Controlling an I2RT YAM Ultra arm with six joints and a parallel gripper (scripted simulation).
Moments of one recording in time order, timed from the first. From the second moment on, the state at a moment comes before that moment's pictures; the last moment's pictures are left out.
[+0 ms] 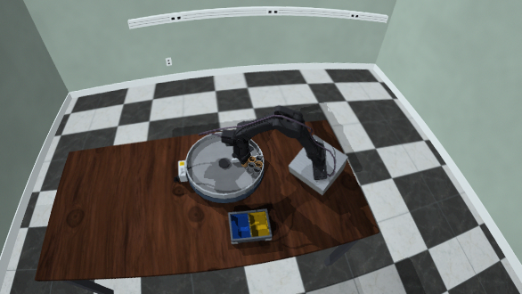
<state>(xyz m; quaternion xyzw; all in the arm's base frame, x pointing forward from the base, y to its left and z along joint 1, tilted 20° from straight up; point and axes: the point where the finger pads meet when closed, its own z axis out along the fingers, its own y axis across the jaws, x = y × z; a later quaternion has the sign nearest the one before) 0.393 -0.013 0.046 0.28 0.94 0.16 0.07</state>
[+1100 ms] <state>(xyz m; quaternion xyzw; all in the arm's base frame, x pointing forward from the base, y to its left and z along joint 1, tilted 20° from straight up) 0.391 -0.015 0.056 0.28 0.94 0.16 0.07</state>
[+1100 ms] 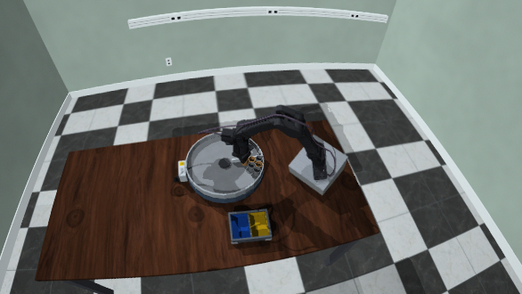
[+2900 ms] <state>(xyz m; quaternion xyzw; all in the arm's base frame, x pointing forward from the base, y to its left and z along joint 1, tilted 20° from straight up) 0.375 -0.032 0.106 0.28 0.94 0.16 0.07</state>
